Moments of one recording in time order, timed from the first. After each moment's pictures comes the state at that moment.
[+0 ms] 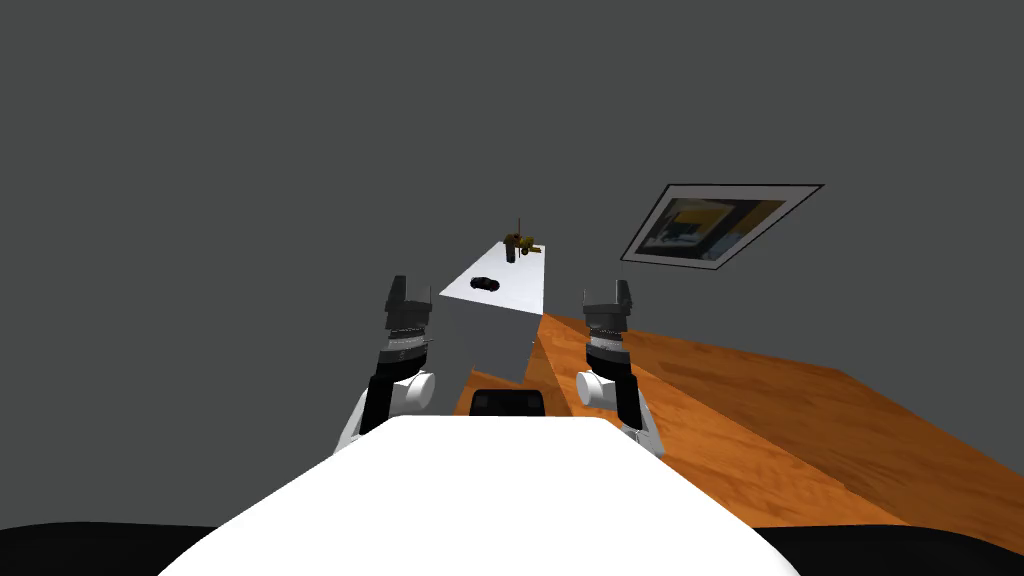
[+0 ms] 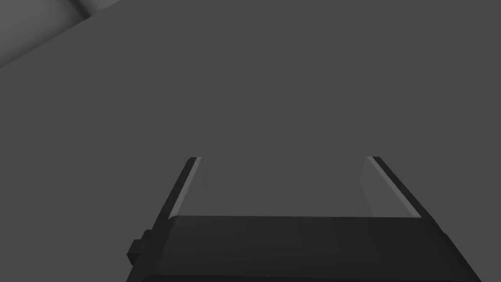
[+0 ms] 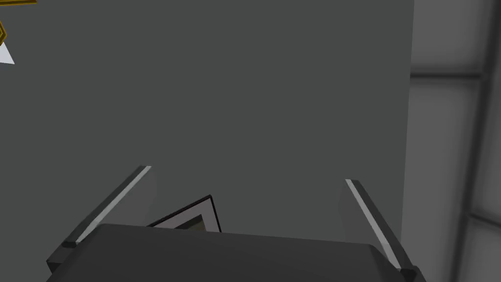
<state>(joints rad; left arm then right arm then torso) 0.49 0.02 -0.04 -2.30 -0.02 -0.42 -0.01 0.46 -0.02 0.01 -2.25 -0.04 -0.43 -0.15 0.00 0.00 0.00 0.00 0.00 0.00</state>
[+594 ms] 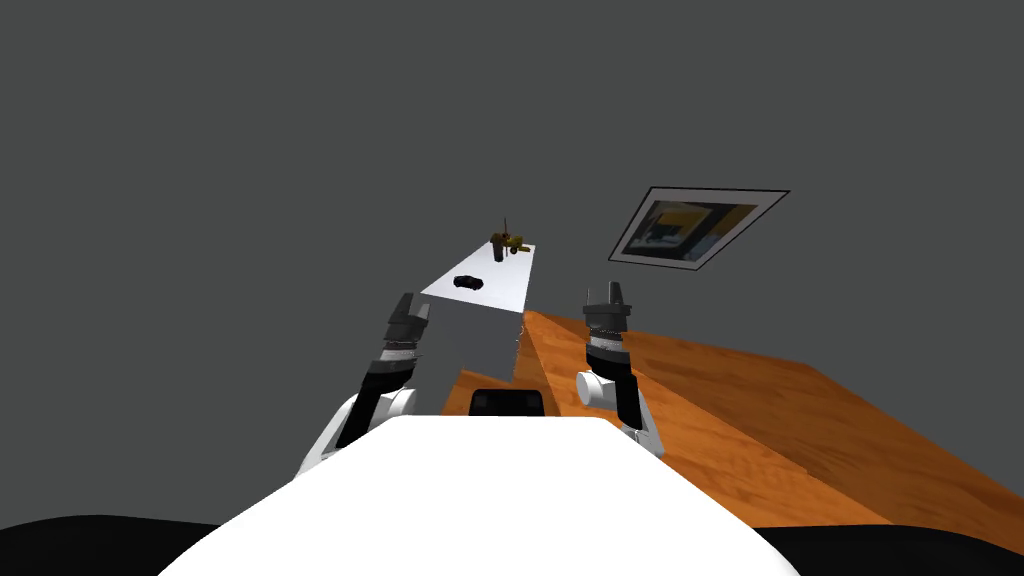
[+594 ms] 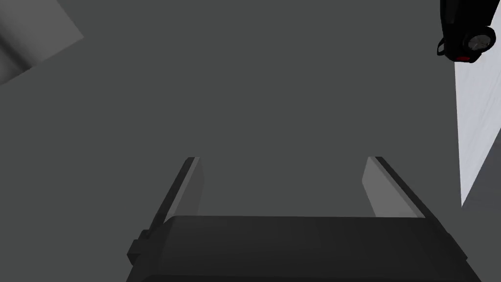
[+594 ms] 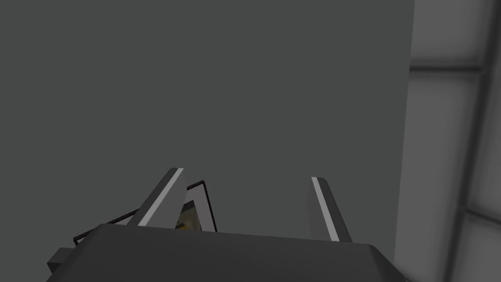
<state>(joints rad) 0.57 0.19 0.04 -2.20 -0.03 -0.41 0.10 0.46 -0.02 0.01 -2.25 -0.04 -0.43 -0.15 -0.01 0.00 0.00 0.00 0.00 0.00</state>
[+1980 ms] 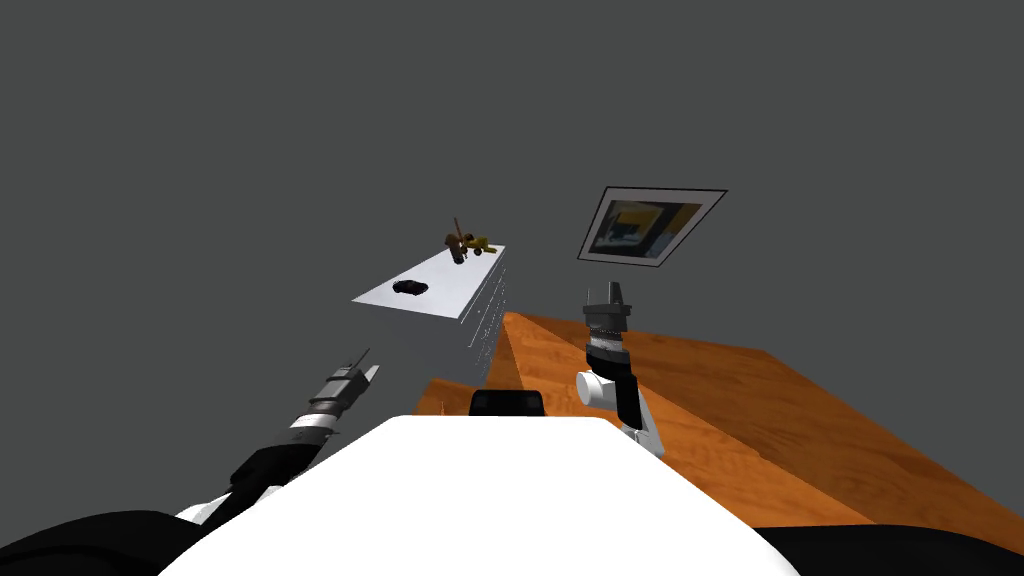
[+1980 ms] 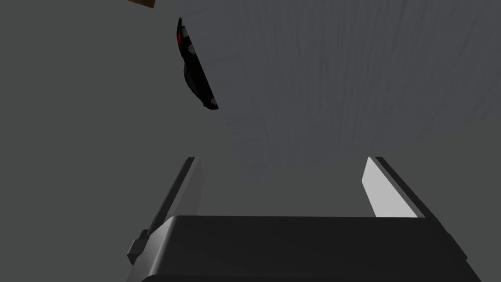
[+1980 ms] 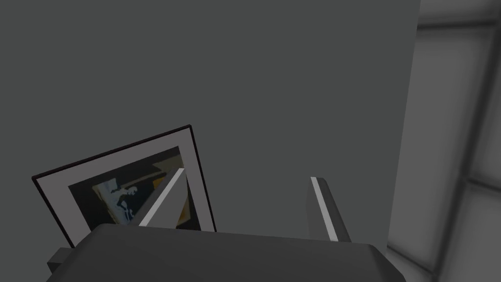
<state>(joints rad) 0.93 0.49 0.29 -1.93 -0.05 -0.36 0.48 0.46 -0.02 0.01 -2.25 -0.04 -0.43 -0.15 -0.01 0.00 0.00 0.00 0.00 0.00</state>
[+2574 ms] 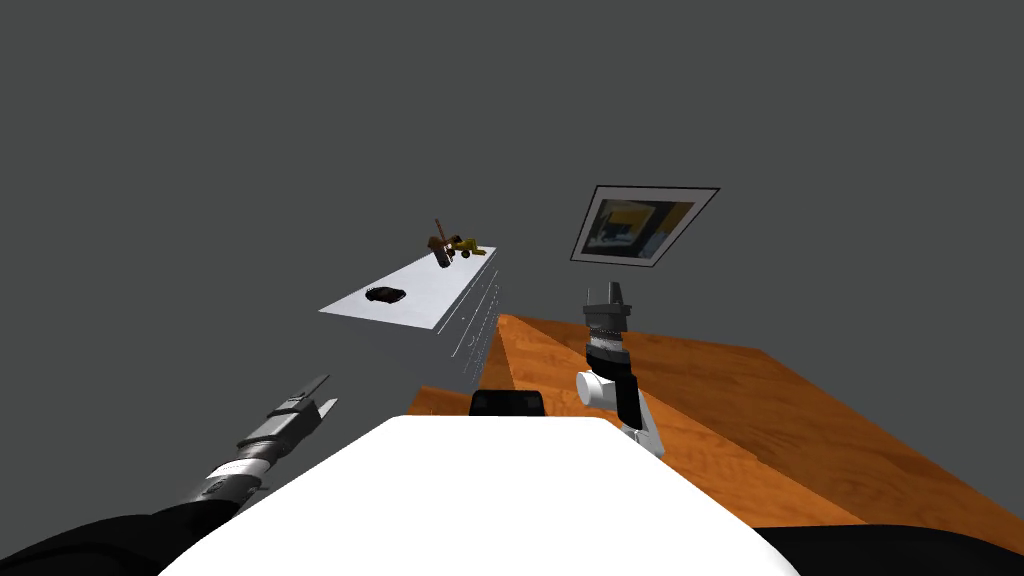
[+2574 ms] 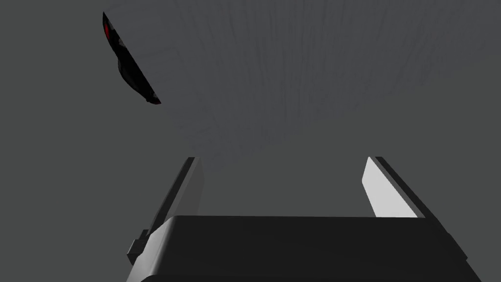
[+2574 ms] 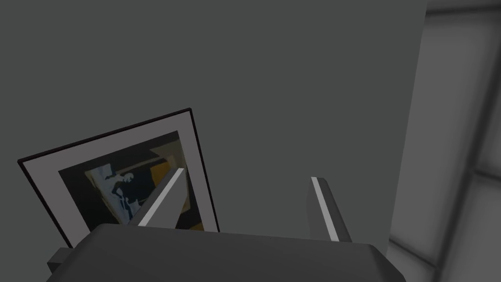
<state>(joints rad) 1.06 0.60 0.38 -1.80 -0.06 -0.36 0.64 0.46 -0.02 0.01 -2.25 -0.04 -0.43 -0.15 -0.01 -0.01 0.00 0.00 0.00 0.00</state>
